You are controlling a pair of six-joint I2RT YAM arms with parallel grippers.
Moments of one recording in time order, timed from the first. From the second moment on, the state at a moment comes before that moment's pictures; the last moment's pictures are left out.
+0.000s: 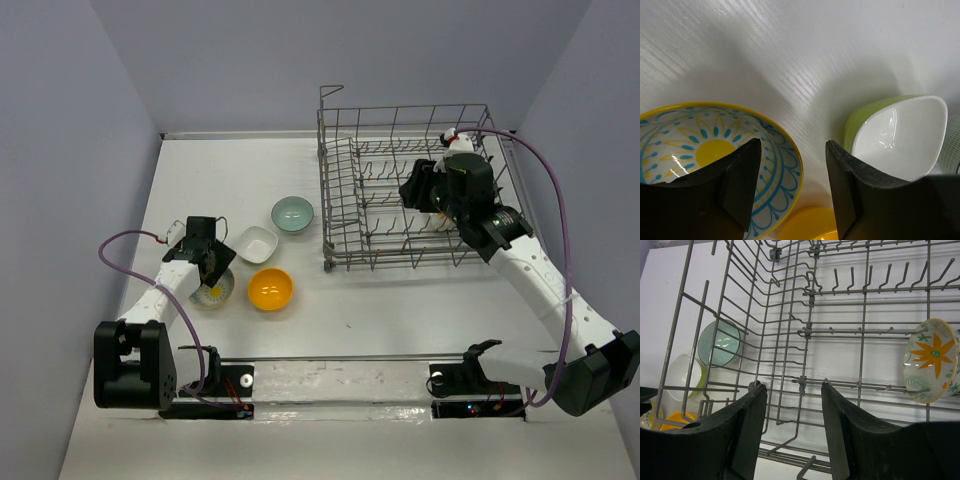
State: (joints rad) left arm -0.06 1.20 0.63 -0.46 -0.20 -0.99; right arm 0.43 1.17 1.20 -0.43 0.13 0.37
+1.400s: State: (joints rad) left arm -0.02 1.36 0.78 -0.44 -0.21 -0.90; right arm 0.43 1.21 1.20 -0.43 0.10 0.37
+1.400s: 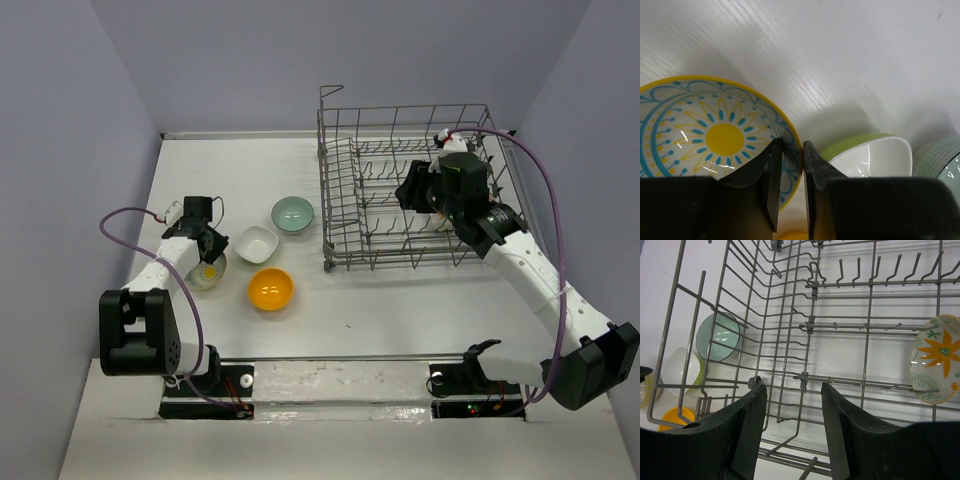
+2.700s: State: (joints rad) left arm -0.02 1.84 1.34 -0.45 -0.16 -0.75; right arm 0.43 1.25 1.19 -0.43 0.11 0.37
